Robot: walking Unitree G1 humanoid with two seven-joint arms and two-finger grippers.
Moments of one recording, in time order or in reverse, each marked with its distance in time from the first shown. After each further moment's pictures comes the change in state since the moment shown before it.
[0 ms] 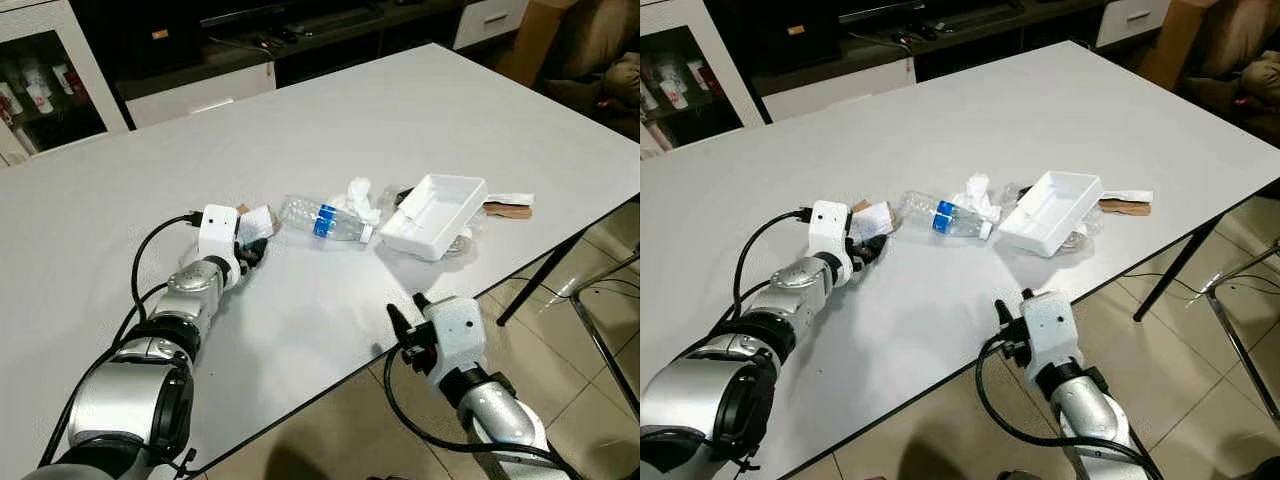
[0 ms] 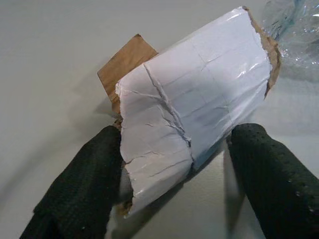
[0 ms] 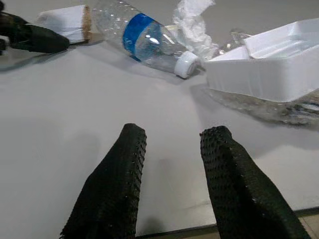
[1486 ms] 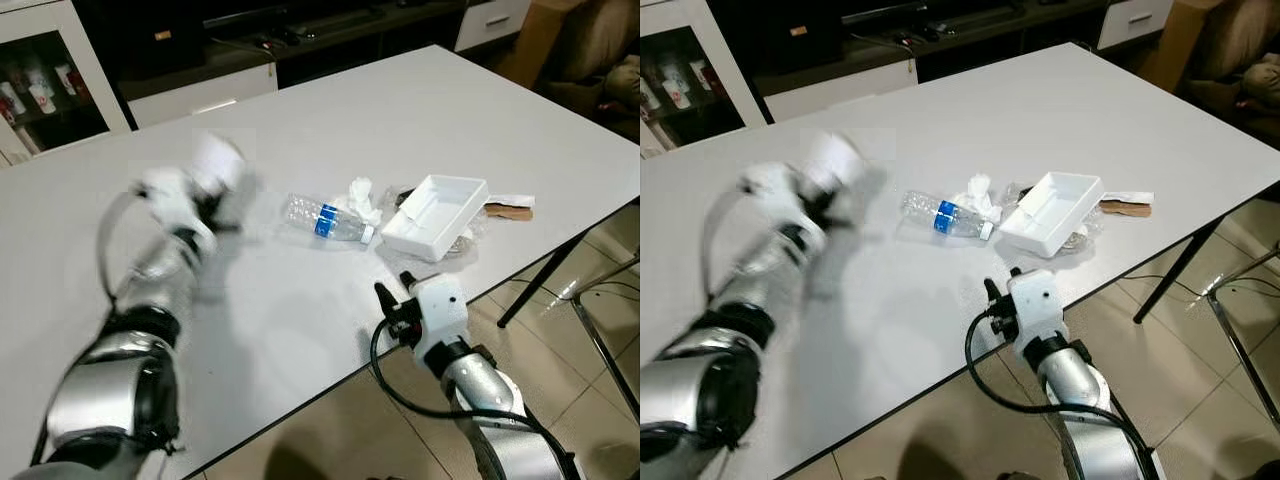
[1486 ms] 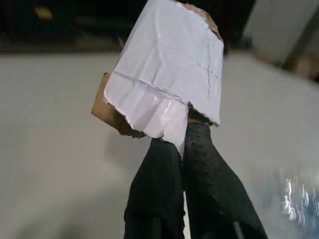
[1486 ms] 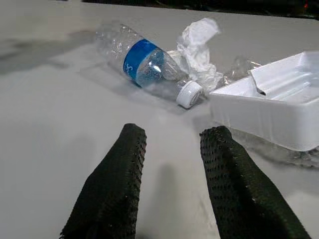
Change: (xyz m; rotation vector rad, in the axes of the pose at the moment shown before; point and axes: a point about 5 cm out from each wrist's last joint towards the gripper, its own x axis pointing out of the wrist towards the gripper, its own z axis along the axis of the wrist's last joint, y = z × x) left arm -0.015 0.039 0.056 -0.255 -0.425 -0.013; right arm 0.029 -0.003 0.009 -0.009 -0.055 0.000
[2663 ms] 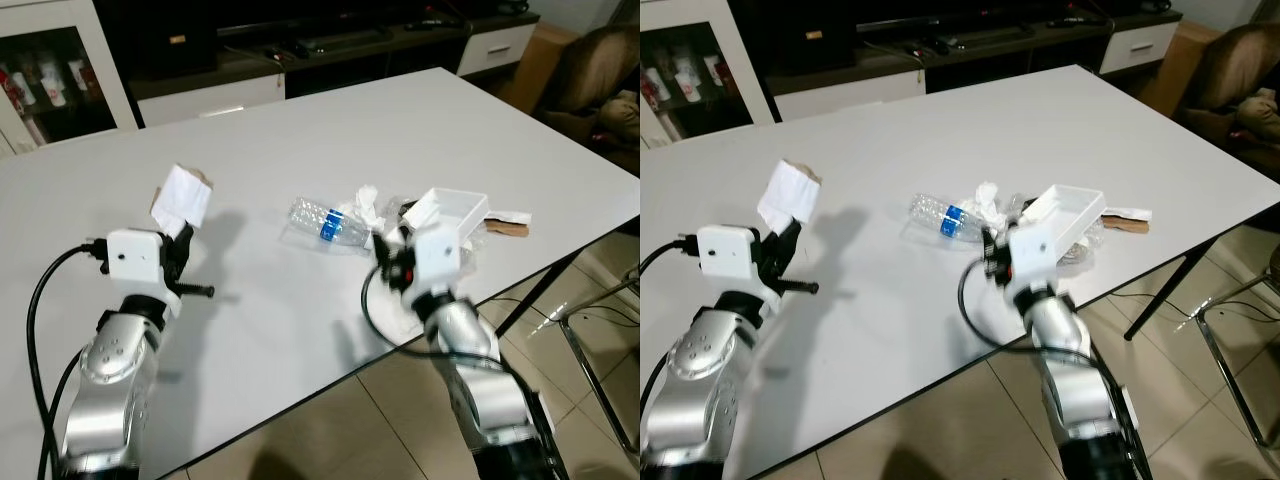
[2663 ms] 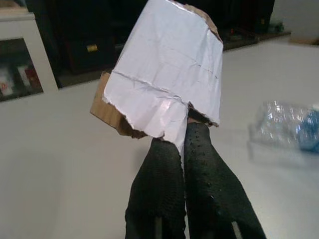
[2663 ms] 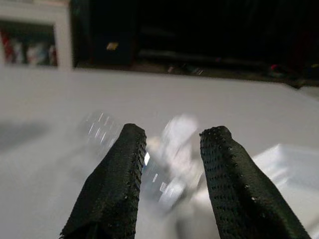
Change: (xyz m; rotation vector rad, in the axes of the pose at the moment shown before) left arm -0.114 -0.016 -0.005 0.318 0.035 0.070; right arm 0.049 -0.015 0.041 0.041 -0.219 -0.095
